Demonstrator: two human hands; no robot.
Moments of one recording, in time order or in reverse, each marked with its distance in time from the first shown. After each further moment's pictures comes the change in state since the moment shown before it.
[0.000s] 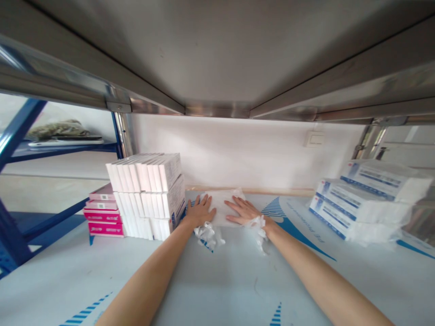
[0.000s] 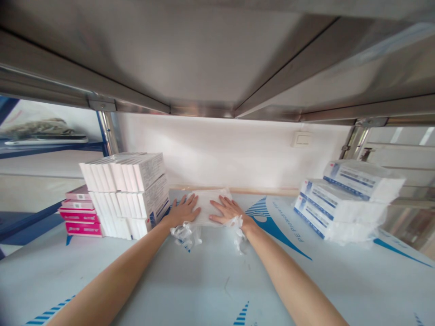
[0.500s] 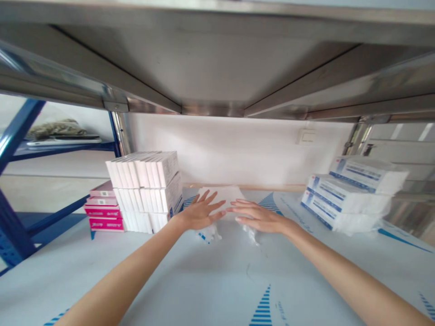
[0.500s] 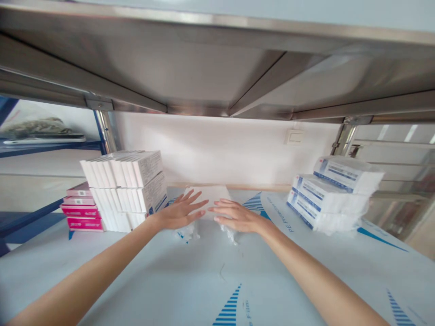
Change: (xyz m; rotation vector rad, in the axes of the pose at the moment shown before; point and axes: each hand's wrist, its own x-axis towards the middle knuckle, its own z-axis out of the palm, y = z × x) left_hand -0.063 0.023 -0.046 -0.101 -0.015 0.319; right_hand -0.086 -0.035 -0.063 0.097 -0.090 -0.255
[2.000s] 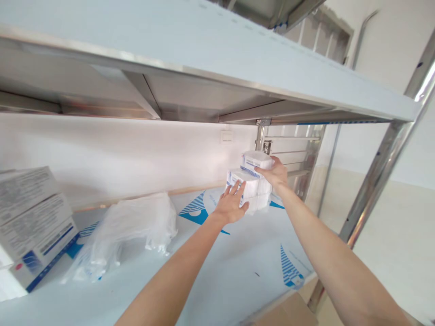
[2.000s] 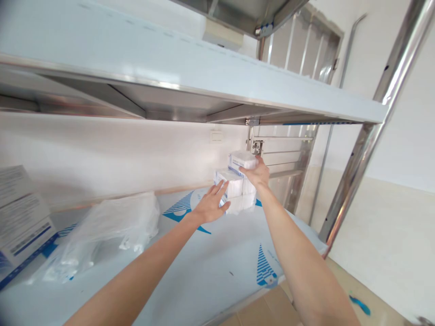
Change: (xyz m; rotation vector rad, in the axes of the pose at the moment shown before) left_hand 0.162 0.302 0.071 -0.185 0.143 0.390; right_hand -0.218 0.141 -0.170 -0.137 1.299 0.920
